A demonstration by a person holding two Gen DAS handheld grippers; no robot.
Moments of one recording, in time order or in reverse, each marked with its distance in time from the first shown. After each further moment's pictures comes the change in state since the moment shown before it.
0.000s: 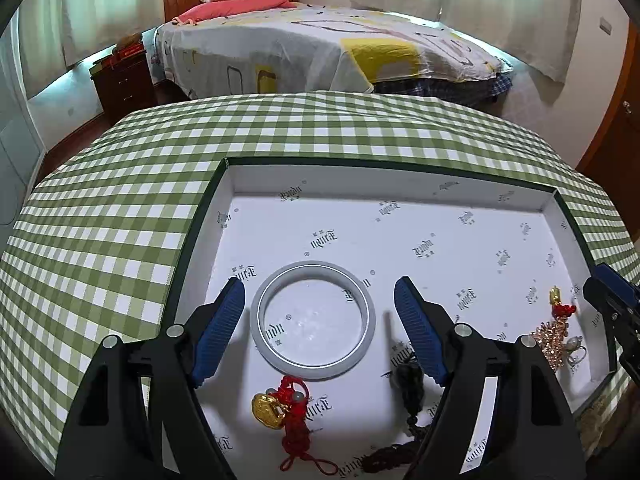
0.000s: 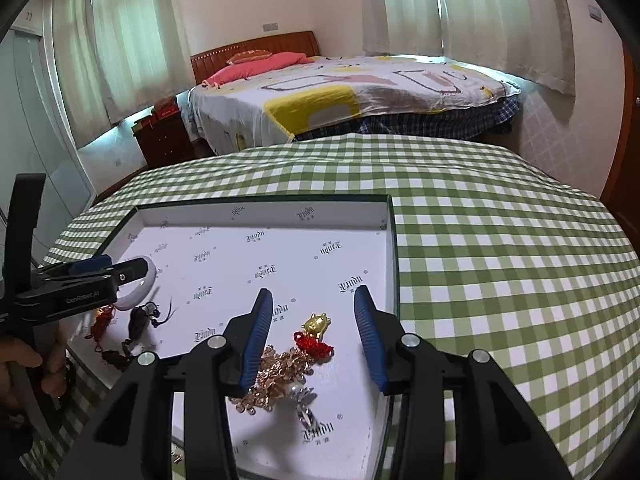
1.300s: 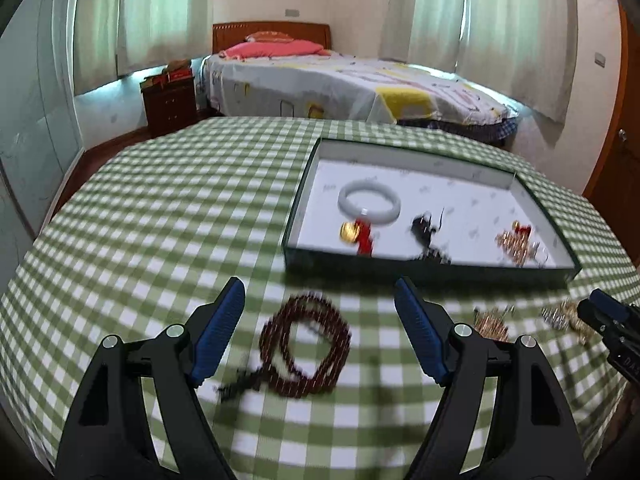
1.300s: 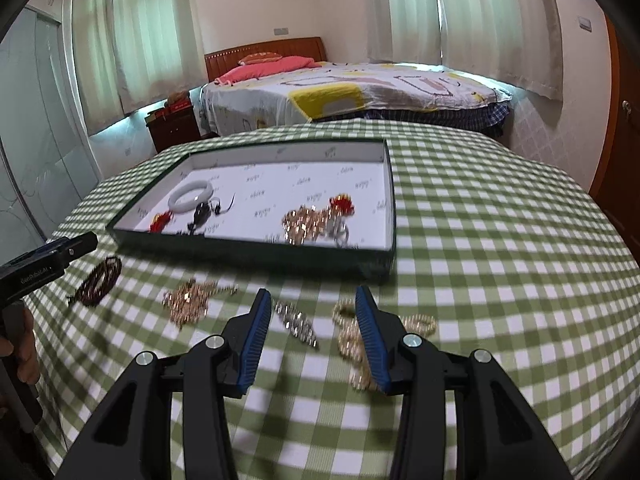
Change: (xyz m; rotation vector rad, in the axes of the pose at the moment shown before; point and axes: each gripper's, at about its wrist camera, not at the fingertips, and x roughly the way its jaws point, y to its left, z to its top) left arm -0.134 0.045 -0.136 -0.083 -0.176 0.070; right arm -0.086 0.025 -0.101 -0.042 -0.017 -0.014
